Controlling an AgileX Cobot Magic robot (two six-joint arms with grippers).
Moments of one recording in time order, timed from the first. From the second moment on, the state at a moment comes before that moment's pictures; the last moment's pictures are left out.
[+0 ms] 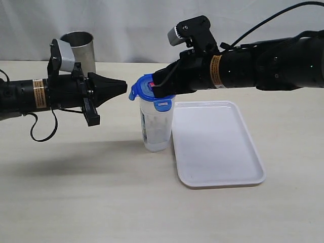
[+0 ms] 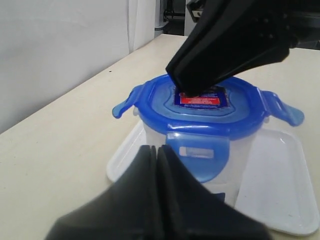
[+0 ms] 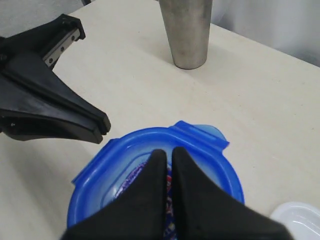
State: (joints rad) left arm -0.12 2.00 -0.93 1.23 -1.14 -0.55; right arm 0.40 1.80 -1.13 -1.54 -0.41 1.42
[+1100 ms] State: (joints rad) left arm -0.16 2.20 -0.83 1.04 -1.20 -0.17; right arm 0.40 1.80 -1.15 -1.68 -0.43 1.56
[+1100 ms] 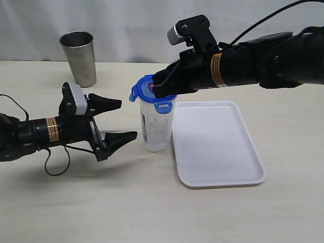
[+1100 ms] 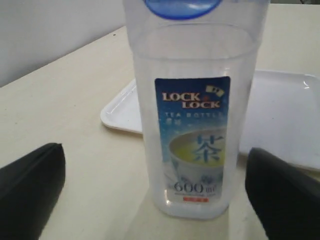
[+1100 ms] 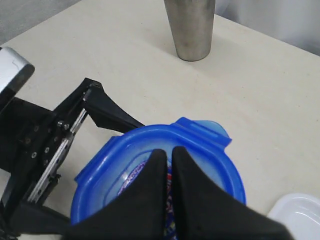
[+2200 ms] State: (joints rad) left arm -0.38 2.31 -1.01 0.91 -1.17 -0.16; right arm 0.40 1.80 -1.15 -1.69 -0.43 1.56
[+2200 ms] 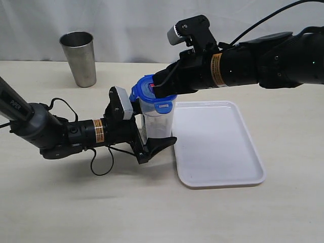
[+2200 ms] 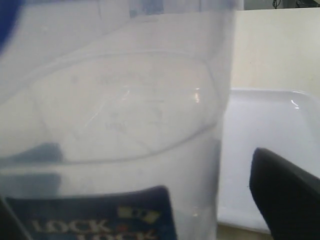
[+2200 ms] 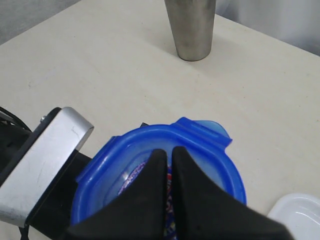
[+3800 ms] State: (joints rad) left arm -0.39 2.31 -1.01 0.91 -1.15 -0.14; right arm 0.40 1.80 -1.15 -1.69 -0.43 1.56
